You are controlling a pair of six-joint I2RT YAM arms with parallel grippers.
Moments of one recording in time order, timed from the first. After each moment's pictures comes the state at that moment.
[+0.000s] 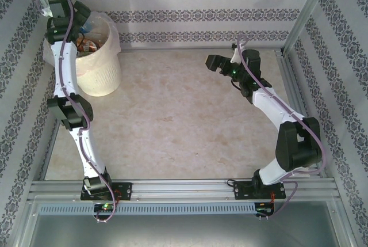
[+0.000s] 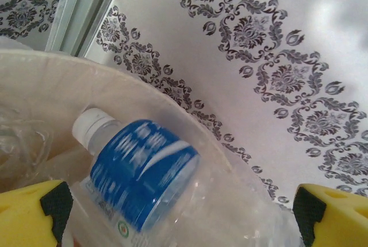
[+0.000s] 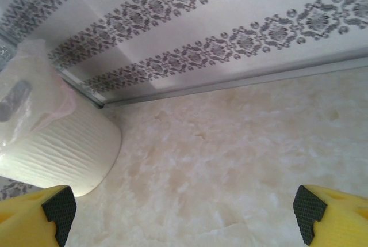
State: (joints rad) left arm 0.26 2.20 2.54 -0.74 -0.04 -0.74; right arm 0.18 1.56 1.12 0.13 -0.39 0.52
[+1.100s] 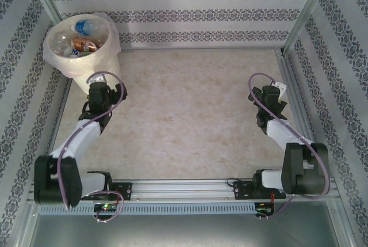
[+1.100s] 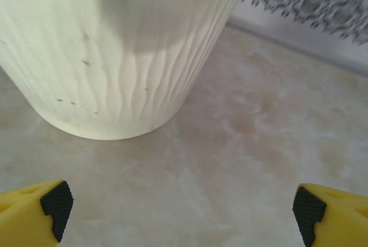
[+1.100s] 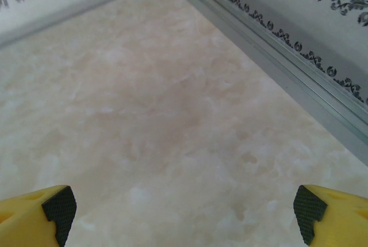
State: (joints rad) left arm -0.01 1.27 0.68 0.06 -0.18 -0.33; right arm -0.06 1.33 0.60 0.17 0.30 0.35
